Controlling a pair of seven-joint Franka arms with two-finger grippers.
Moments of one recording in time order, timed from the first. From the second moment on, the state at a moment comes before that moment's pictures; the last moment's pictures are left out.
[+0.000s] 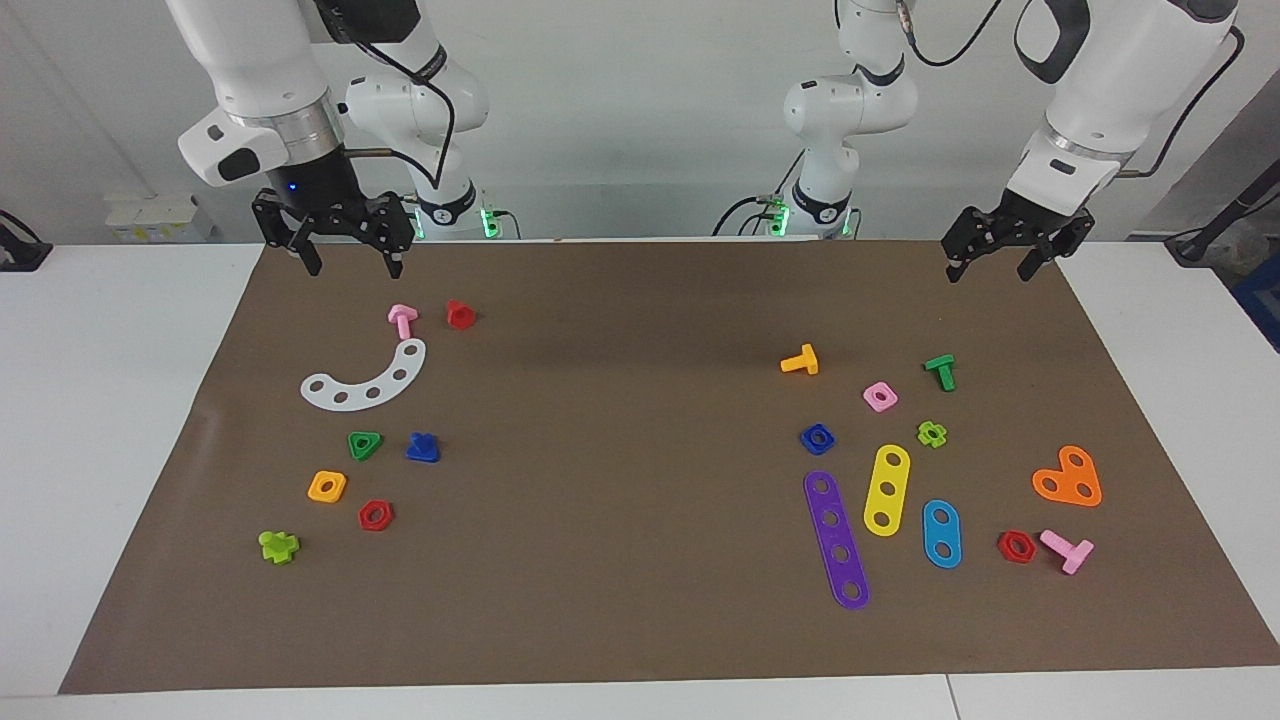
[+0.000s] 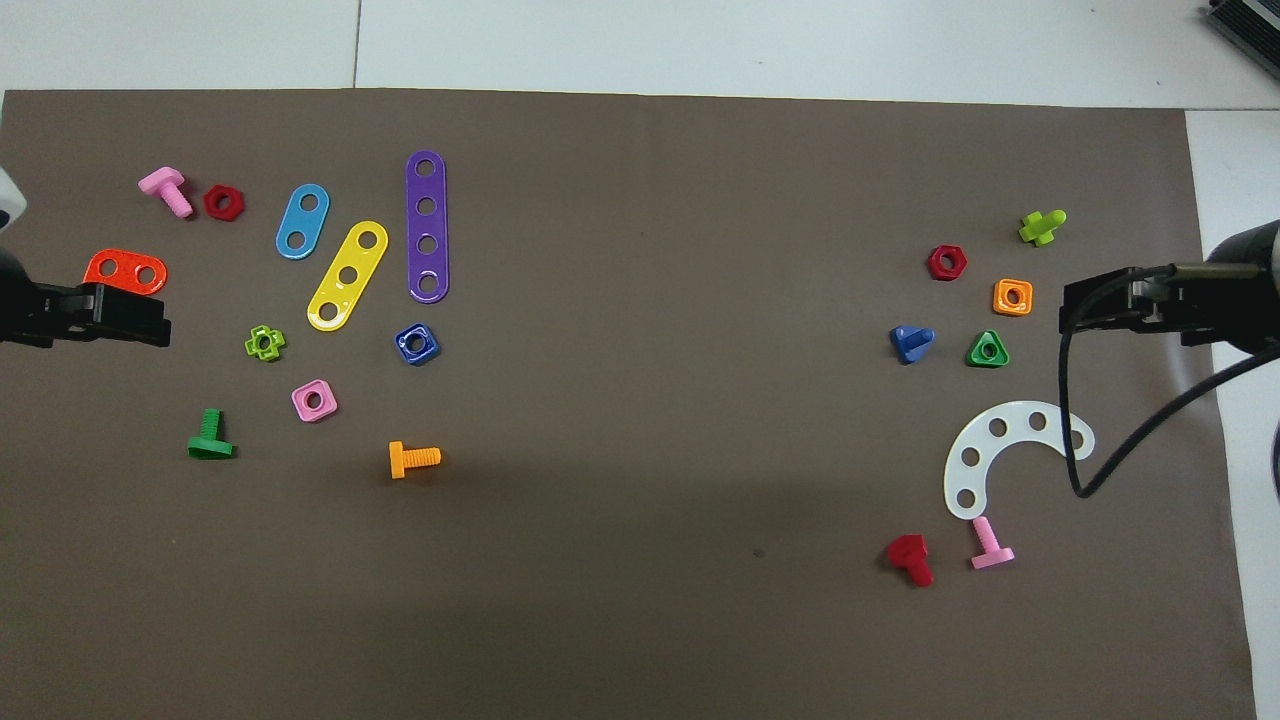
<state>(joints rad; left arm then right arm) 0.04 -0.04 -0.10 -1.65 -0.01 1.61 0.00 0.03 -0.03 0.04 -1.55 -0.01 1.56 0.19</state>
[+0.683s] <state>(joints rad) 0.04 -0.04 -0.10 -1.65 -0.01 1.61 0.00 0.03 -0.04 0.06 -1.57 0.00 1.56 0.18</state>
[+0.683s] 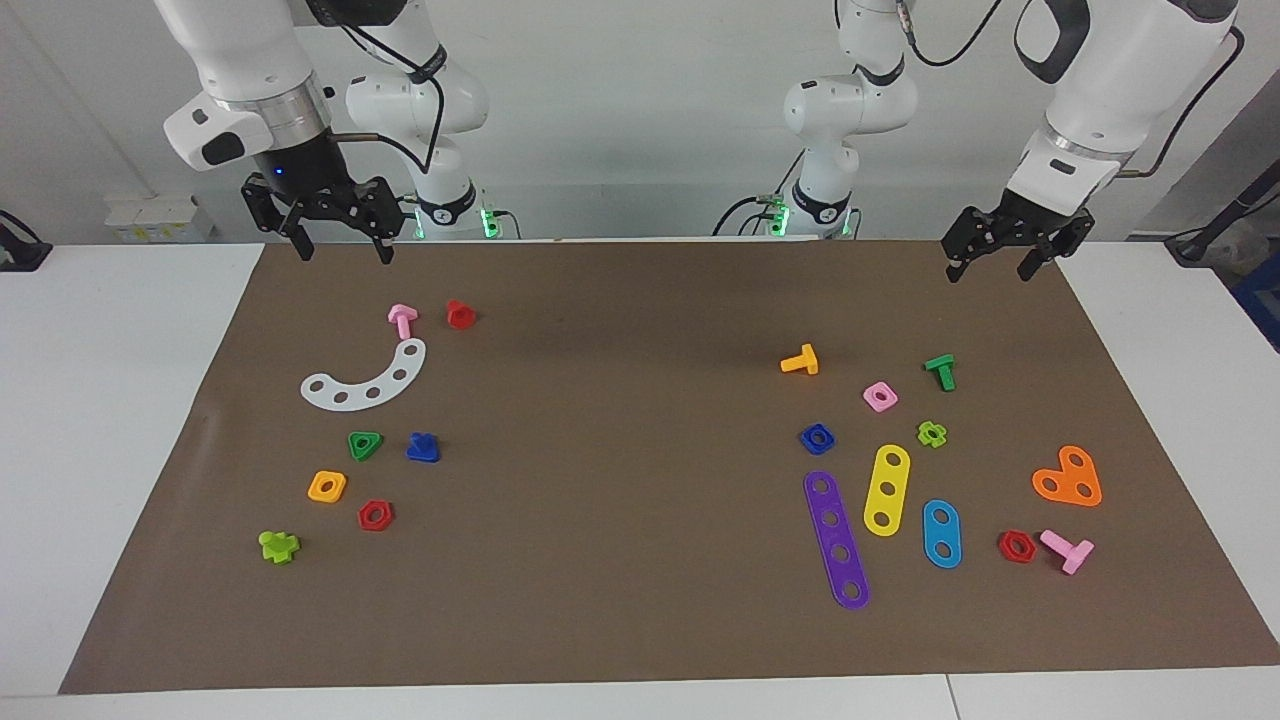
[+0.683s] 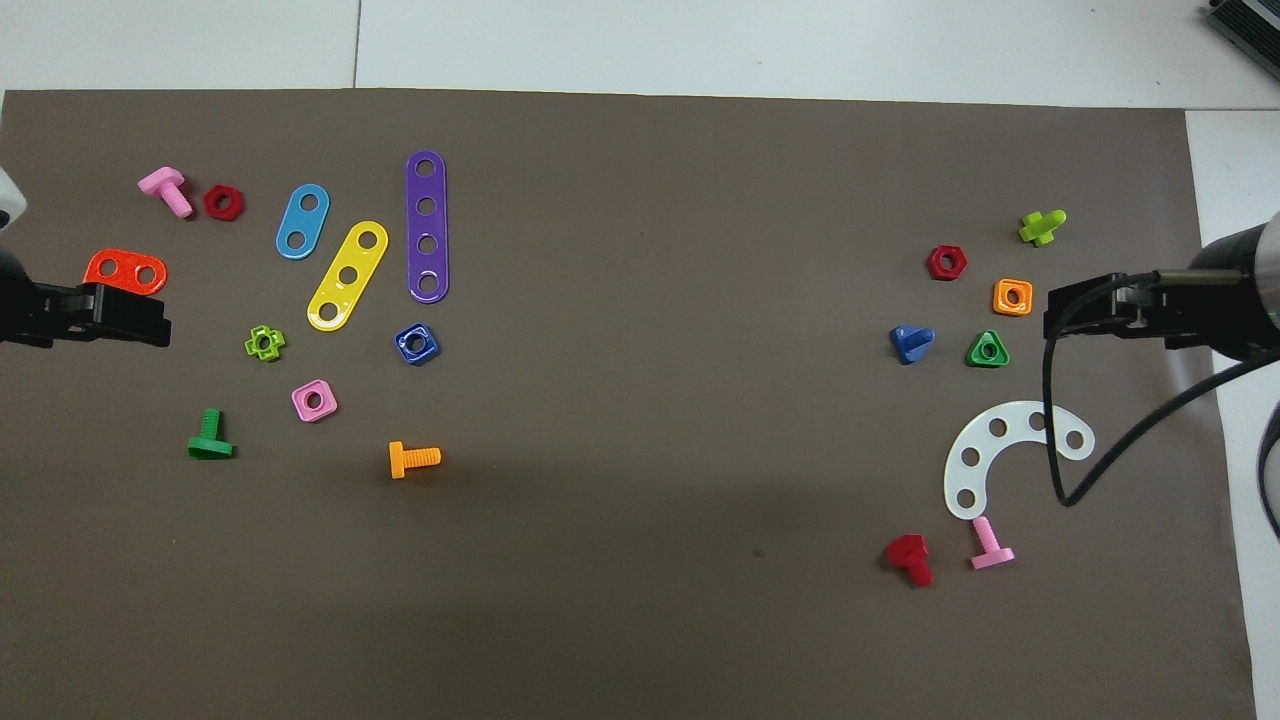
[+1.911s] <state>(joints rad) 0.04 -0.04 -0.10 -1.65 -0.01 1.61 0.00 0.04 -0.05 0.05 -1.58 0.00 1.56 0.18</state>
